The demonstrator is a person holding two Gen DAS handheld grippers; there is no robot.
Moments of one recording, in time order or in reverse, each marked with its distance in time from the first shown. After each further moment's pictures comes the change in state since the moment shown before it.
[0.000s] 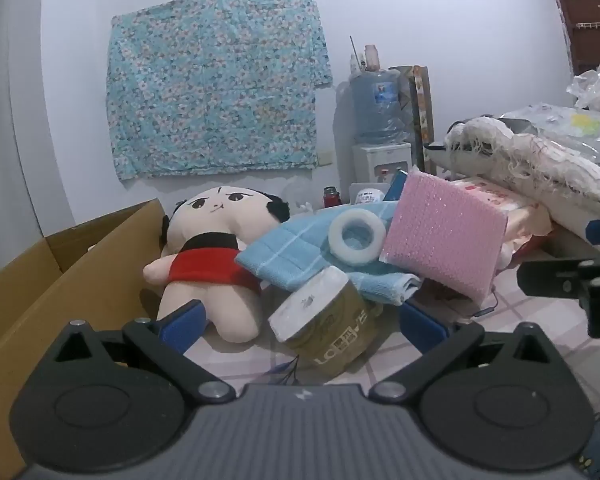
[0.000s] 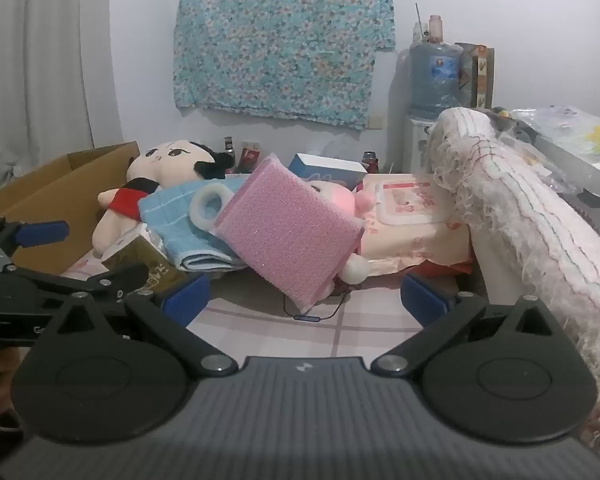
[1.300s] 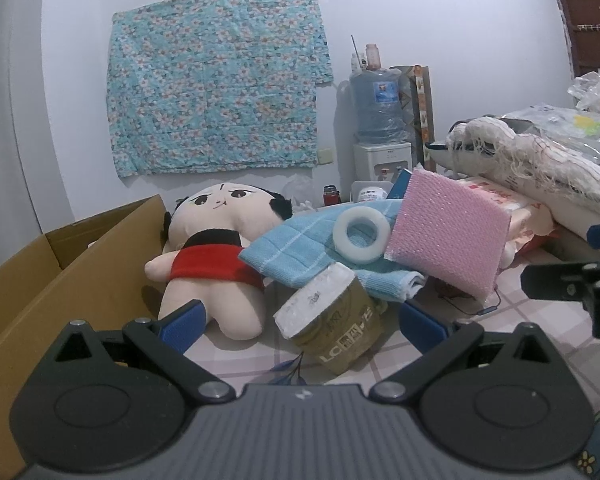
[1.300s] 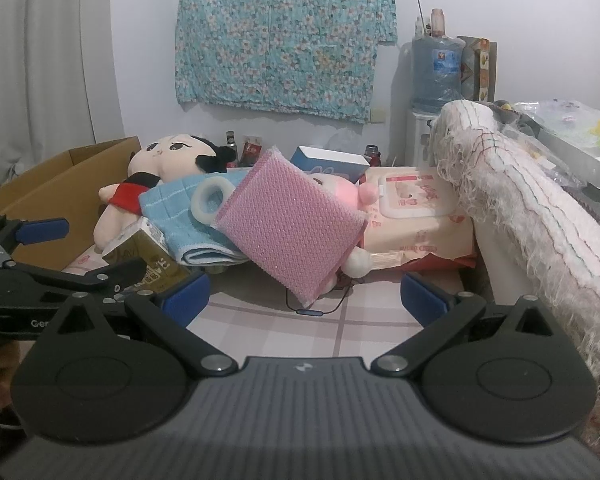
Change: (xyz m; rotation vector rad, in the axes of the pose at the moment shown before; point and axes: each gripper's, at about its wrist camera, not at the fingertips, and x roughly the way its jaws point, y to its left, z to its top) left arm -0.001 0.003 -0.001 -0.004 0.002 0.001; right arm 0.002 0.000 0.001 0.001 0.014 0.004
